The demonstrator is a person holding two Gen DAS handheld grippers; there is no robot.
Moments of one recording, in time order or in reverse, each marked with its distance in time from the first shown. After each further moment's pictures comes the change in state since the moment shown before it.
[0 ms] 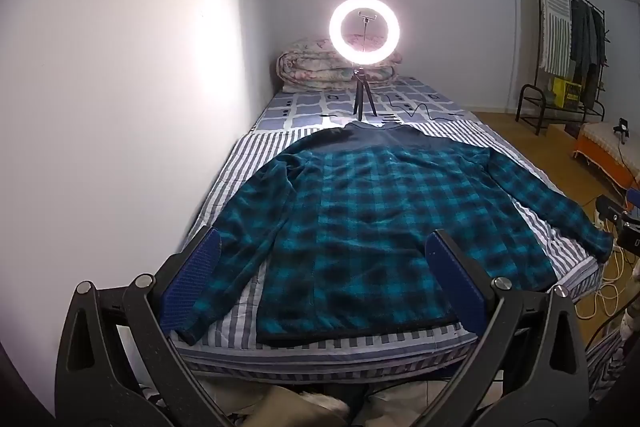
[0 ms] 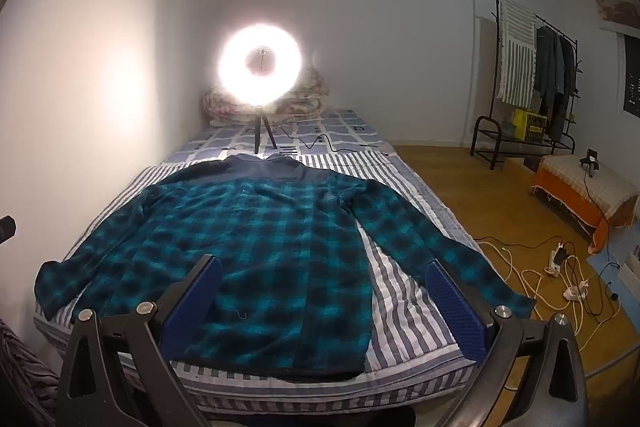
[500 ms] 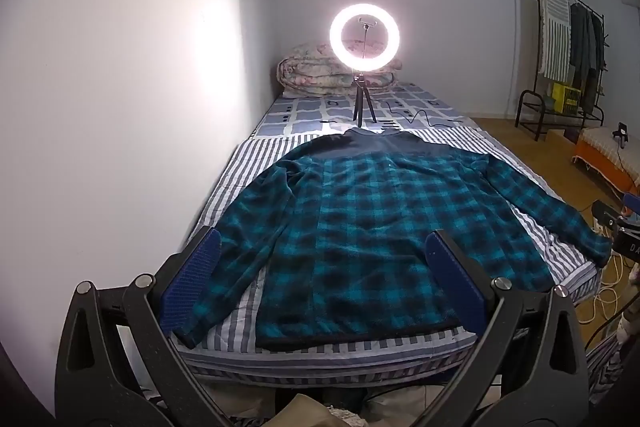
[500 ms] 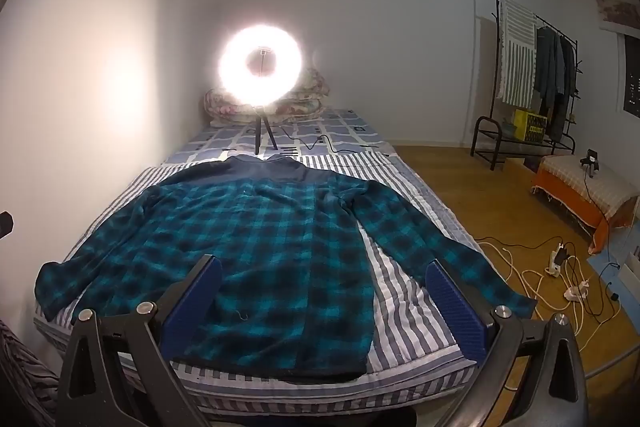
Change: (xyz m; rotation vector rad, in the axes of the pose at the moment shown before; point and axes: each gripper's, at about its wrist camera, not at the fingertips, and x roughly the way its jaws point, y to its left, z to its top) left arm -0.006 -0.001 0.011 -0.008 -0.022 0.004; right arm -0.002 0.001 -0.001 -0.003 0.004 -0.003
